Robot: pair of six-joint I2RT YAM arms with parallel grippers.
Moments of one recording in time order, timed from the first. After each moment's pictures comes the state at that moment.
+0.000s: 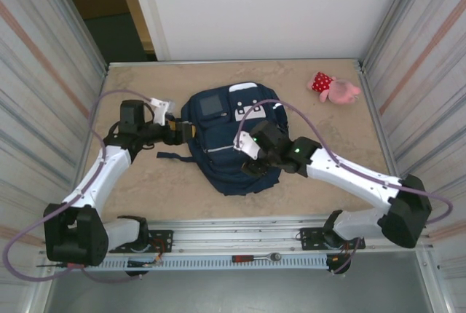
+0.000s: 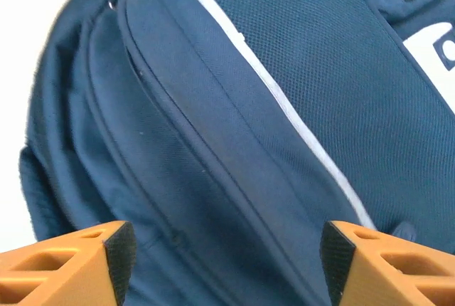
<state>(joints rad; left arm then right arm) -0.12 1.19 0.83 -0.35 0.70 -0.08 0.90 1.31 1.00 -0.61 0.09 -0.35</state>
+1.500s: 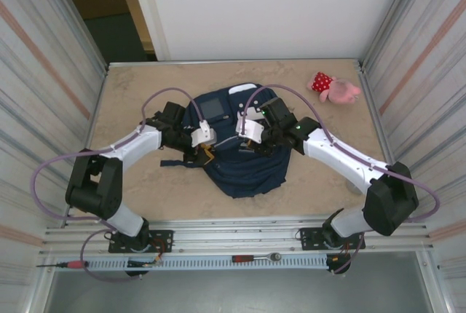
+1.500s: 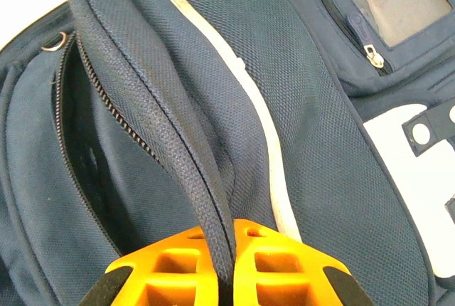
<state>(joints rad) -0.36 1.56 0.97 -0.58 0.75 0.89 0.66 1.42 1.10 -0.59 -0.21 -0.66</state>
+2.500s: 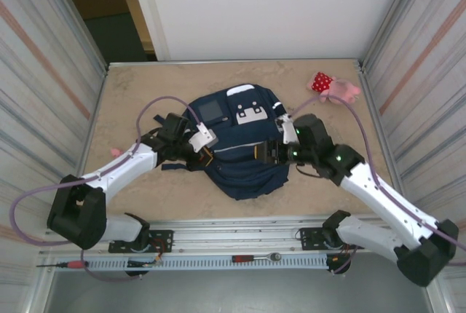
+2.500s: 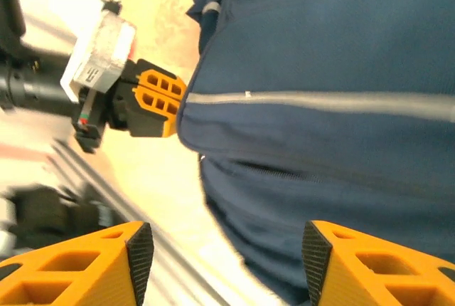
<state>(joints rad) -0.49 1.34 0.82 -0.47 0.48 0.38 0.66 0.94 0.83 -0.55 -0.32 0.72</state>
